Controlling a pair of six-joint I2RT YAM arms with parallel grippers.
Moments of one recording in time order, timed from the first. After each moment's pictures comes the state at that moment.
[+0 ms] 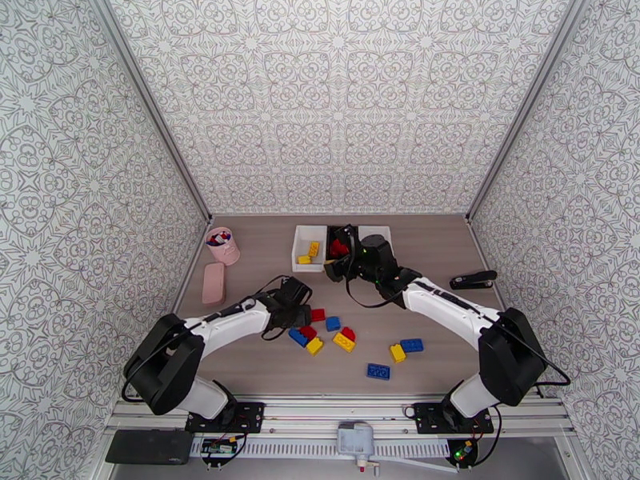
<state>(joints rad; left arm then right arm) -0.63 1.52 0.81 -0.48 -0.17 -0.68 0.64 1.57 1.12 0.02 -0.09 0.05</state>
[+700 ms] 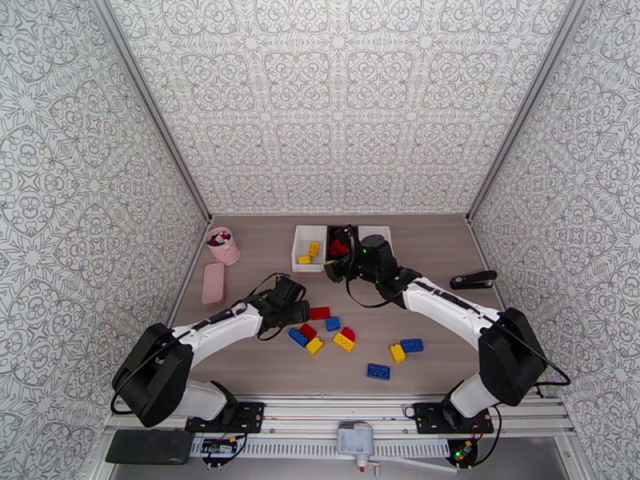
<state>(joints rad) -0.60 1.44 0.76 -0.41 -0.15 -0.70 0.64 1.57 1.11 0.01 -0.09 0.05</state>
